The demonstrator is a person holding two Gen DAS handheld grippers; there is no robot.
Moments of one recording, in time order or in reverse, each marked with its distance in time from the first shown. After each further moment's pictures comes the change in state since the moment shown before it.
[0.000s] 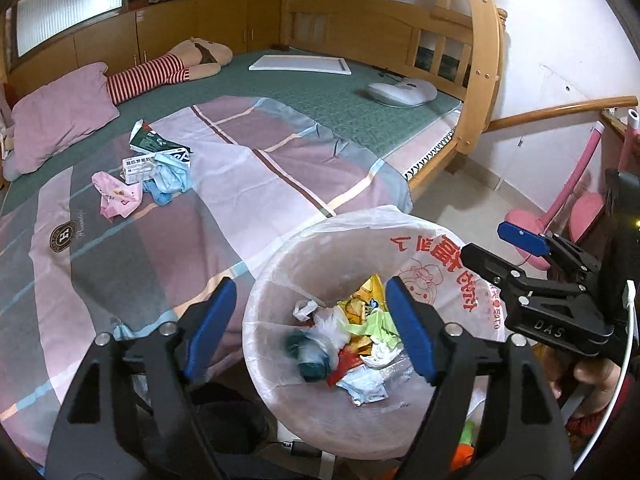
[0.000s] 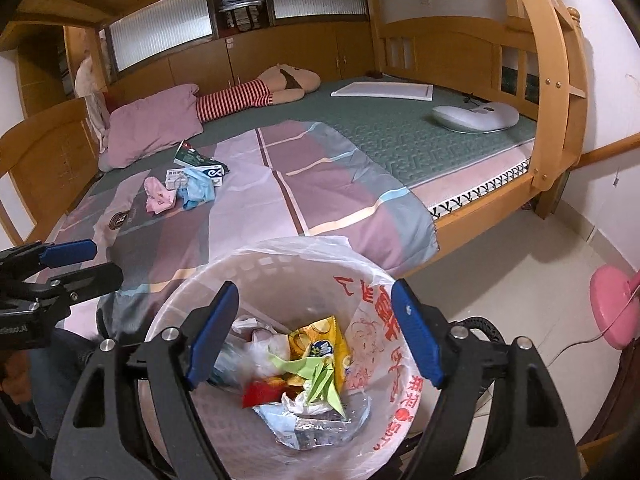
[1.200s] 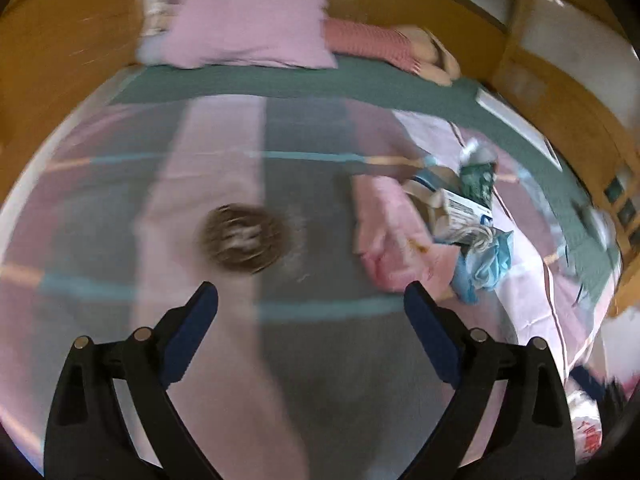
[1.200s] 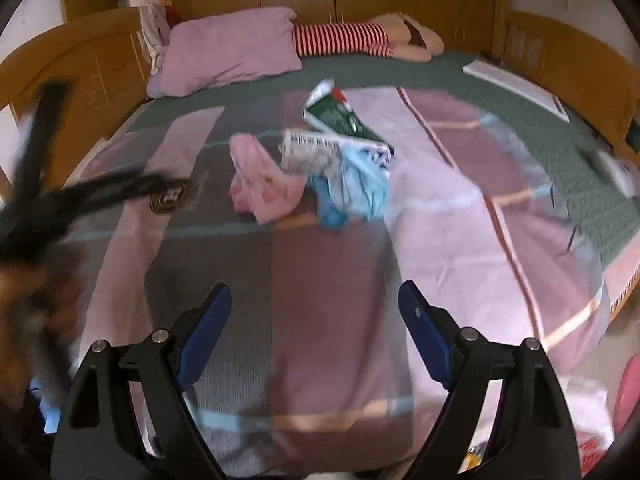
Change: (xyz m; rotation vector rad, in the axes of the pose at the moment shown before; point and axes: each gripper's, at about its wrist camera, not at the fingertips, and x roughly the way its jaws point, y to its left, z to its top) left arm 0.117 0.354 0.053 -0.508 0.029 0.335; right arm 0.208 0.242 0.080 -0.220 0.214 0.147
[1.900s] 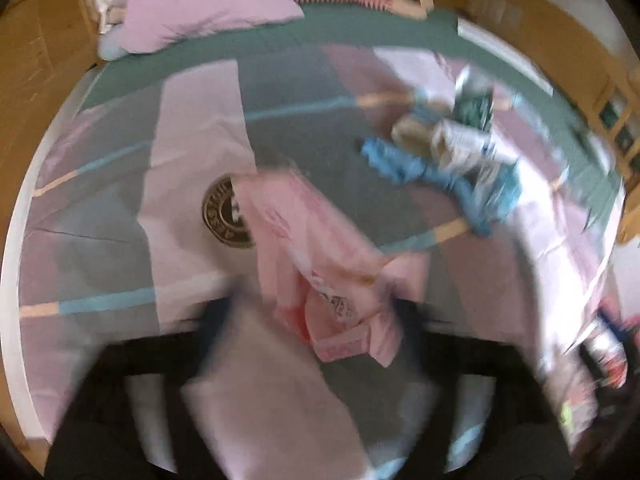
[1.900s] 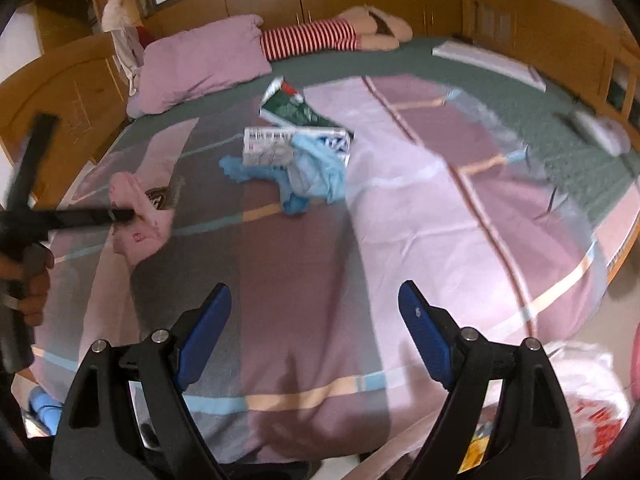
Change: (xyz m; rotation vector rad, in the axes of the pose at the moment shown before) left arm -0.016 0.010 0.006 0.141 0.165 0.008; right arm -0.007 -0.036 -0.016 0.121 0.010 0.009
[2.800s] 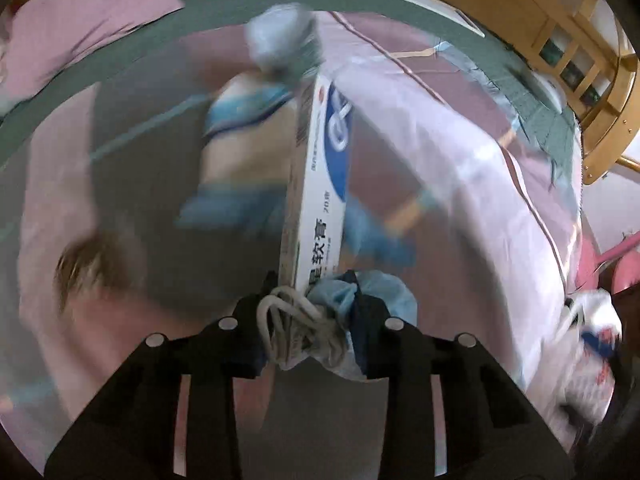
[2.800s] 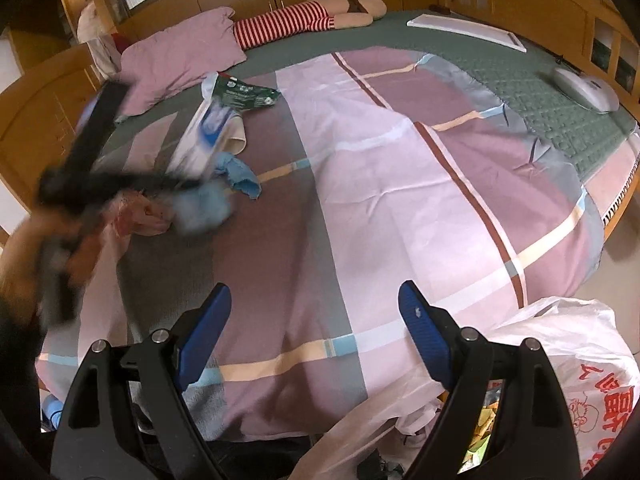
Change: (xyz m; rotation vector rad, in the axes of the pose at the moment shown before) left arm 0.061 -0.081 0.015 0.212 0.096 -0.196; right arm -0.009 -0.030 -0.018 0.077 0.028 -0.018
